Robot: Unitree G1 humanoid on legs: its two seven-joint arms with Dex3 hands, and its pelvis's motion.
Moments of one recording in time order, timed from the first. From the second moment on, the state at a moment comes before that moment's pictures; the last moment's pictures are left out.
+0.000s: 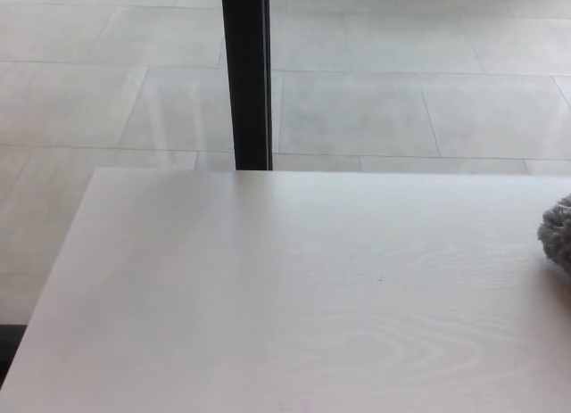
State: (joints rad) left_arm -0.06 0.70 0.32 1.30 -0.10 -0.12 -0.25; right_arm -0.56 -0.66 0.27 1.28 -0.62 0.12 -0.52
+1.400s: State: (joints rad) left_arm -0.09 0.72 0.35 1.30 -0.10 -0.12 -0.28; right_arm -0.45 -0.36 0.78 0.52 -0.78 -0.06 -0.49
